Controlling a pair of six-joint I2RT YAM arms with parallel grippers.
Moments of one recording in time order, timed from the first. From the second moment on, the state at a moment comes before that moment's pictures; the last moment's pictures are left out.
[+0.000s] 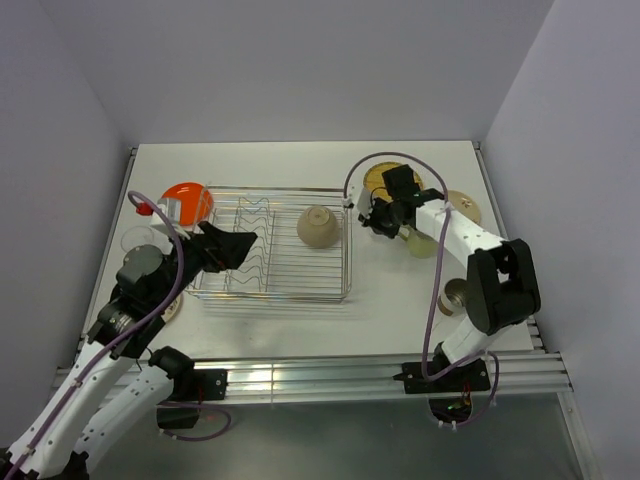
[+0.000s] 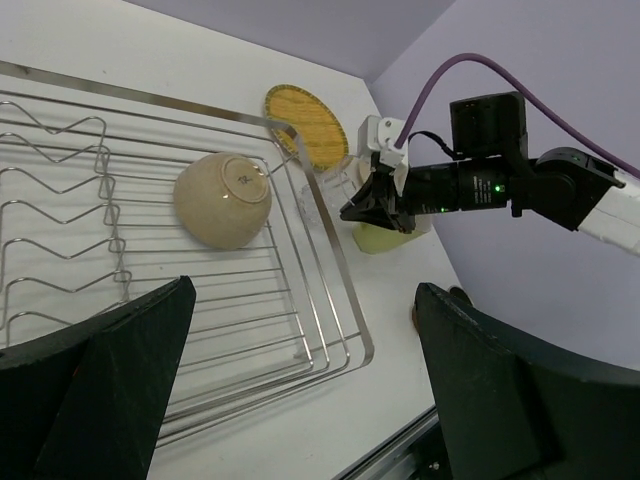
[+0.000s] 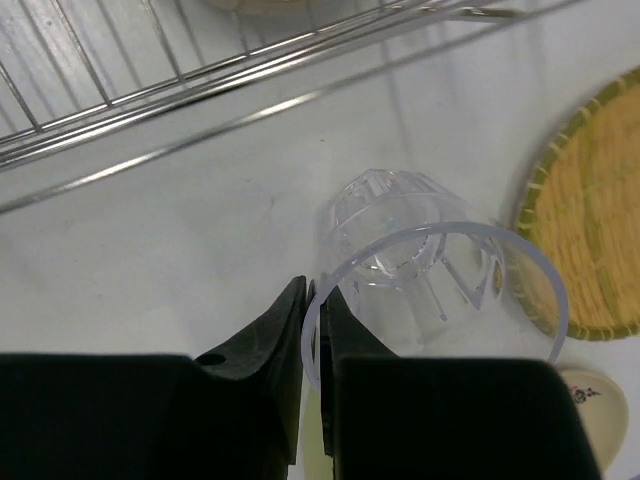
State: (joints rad) left arm -0.52 0.55 0.74 -0.28 0.02 -0.66; right arm 0.32 1.63 1.14 -0.56 -0.26 -0.86
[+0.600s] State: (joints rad) left arm -0.52 1.04 0.87 0.15 0.33 -1.02; right arm 0.21 1.22 1.19 -0.33 -0.45 -0.81
